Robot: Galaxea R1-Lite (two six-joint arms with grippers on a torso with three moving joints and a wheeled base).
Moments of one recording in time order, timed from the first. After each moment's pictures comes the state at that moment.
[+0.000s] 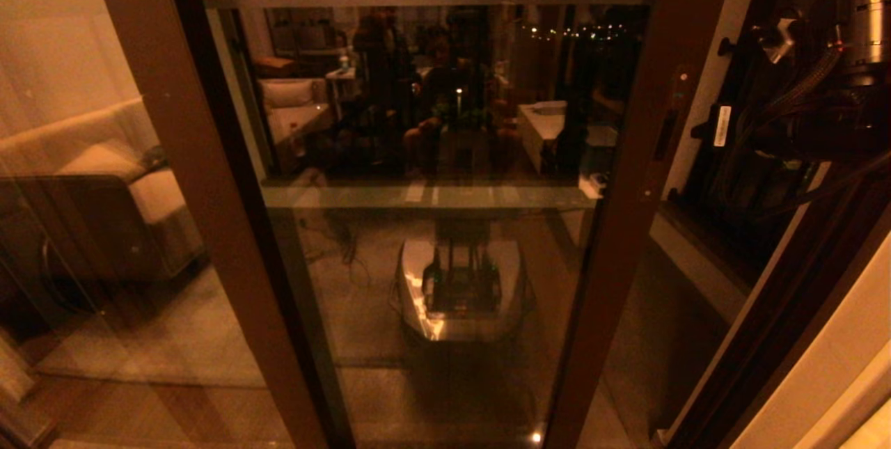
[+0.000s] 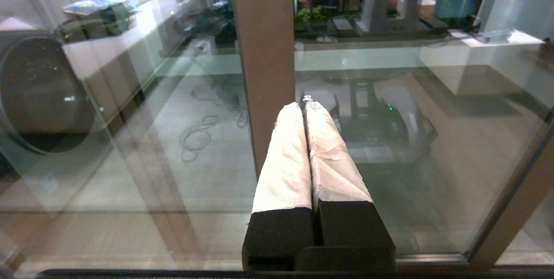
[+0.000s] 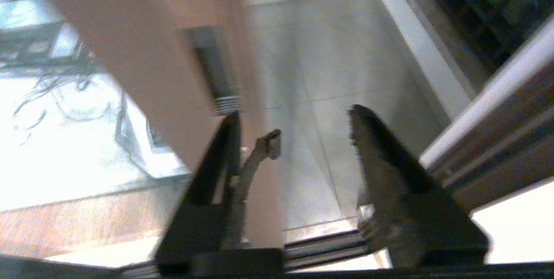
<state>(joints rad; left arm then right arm) 0.00 0.00 0.00 -0.09 -0.02 0.05 0.12 1.67 -1.43 0.08 -0.25 0.11</state>
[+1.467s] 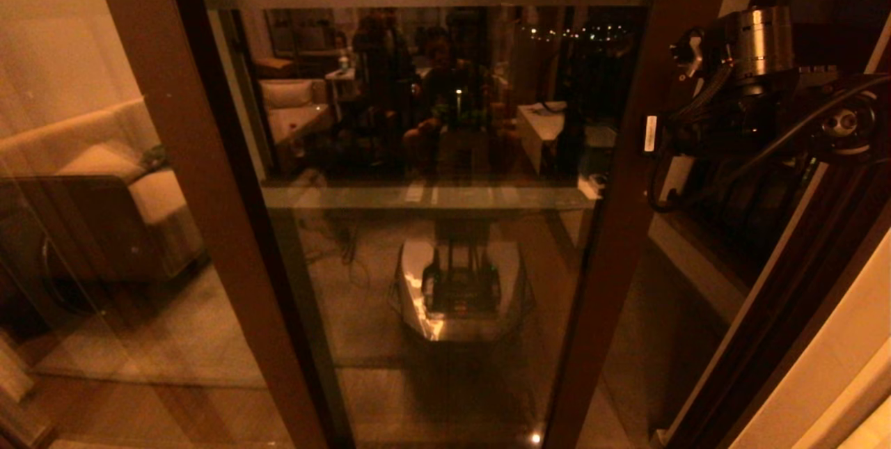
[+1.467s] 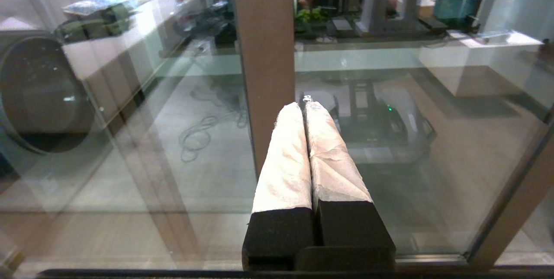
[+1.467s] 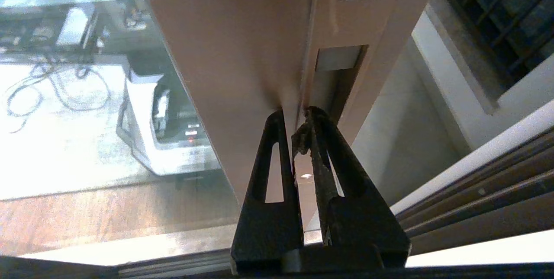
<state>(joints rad) 0.00 0.00 0.00 -0.09 -0.02 0.06 0.22 1.86 -1.59 0.09 -0.33 0.11</state>
